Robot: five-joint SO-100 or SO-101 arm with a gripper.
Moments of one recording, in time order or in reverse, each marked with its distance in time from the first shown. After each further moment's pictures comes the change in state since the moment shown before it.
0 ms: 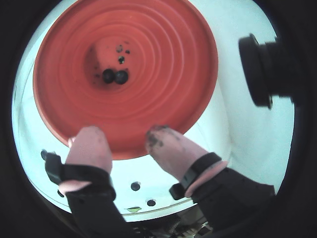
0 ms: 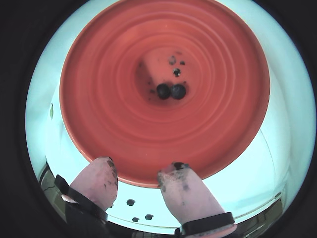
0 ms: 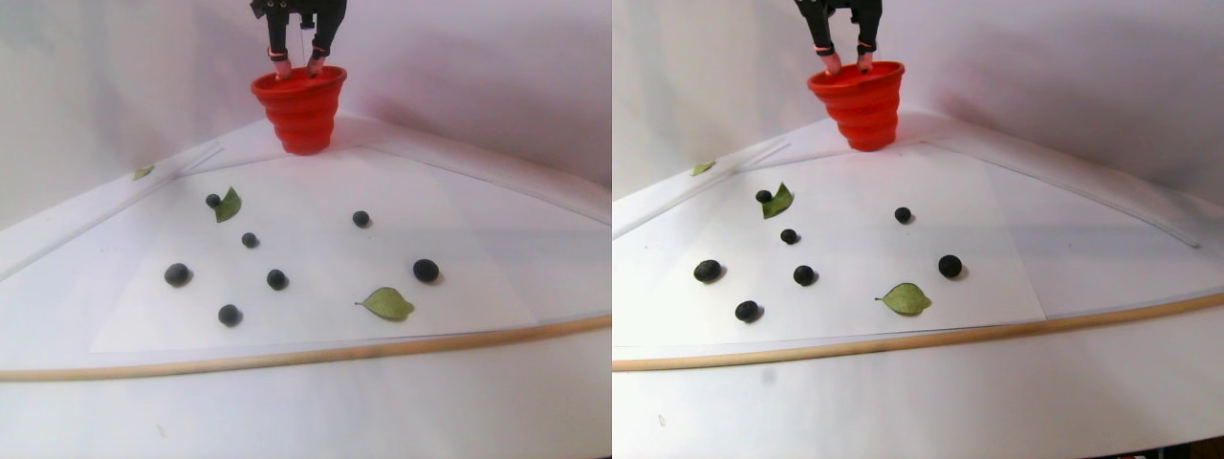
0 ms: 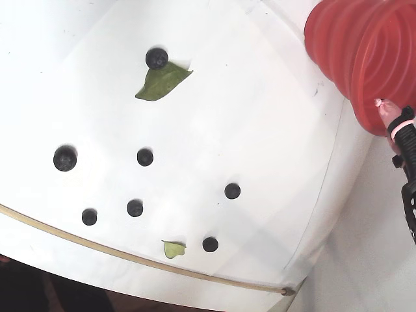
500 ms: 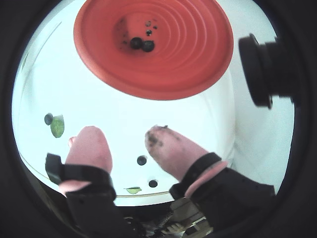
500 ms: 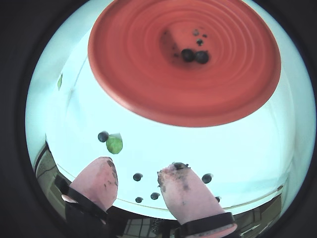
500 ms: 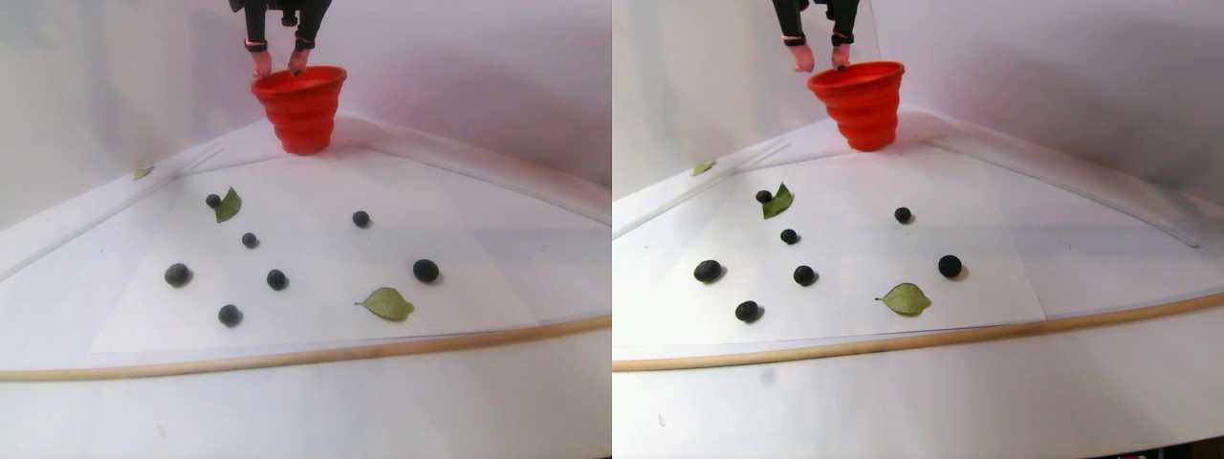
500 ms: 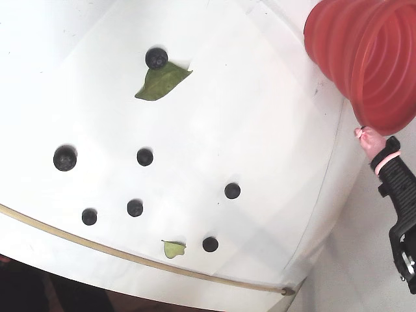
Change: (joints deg) arm -3.3 9.2 7.8 8.0 -1.3
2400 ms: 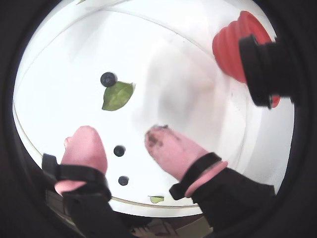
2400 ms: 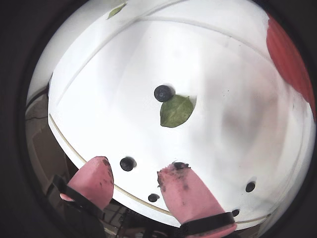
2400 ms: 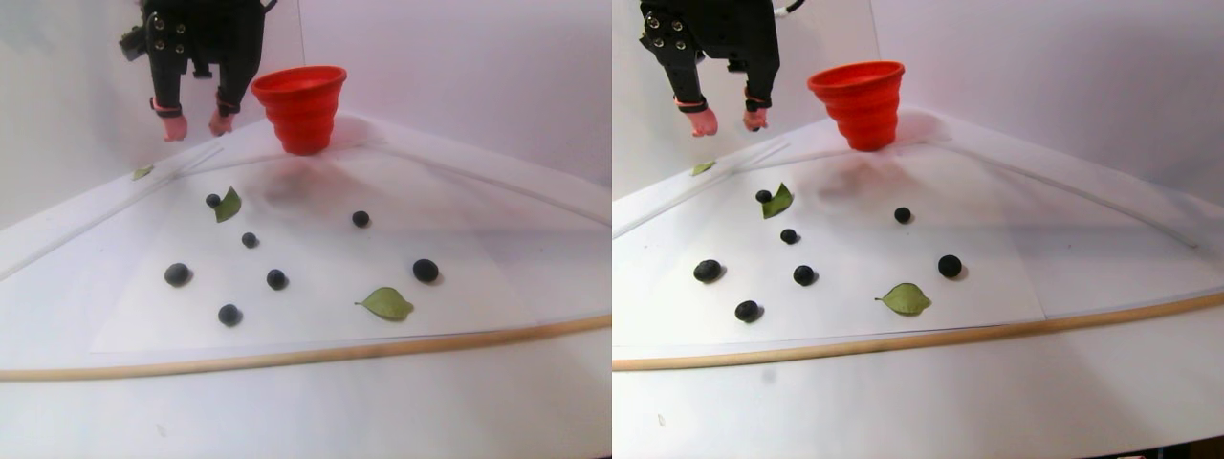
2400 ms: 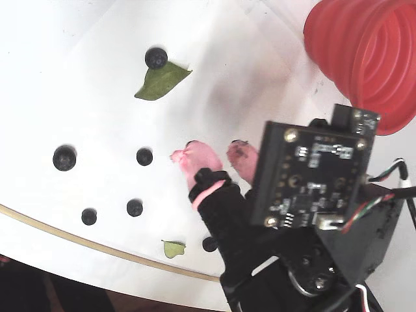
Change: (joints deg) arm -13.7 -4.9 24.9 -27.4 -11.4
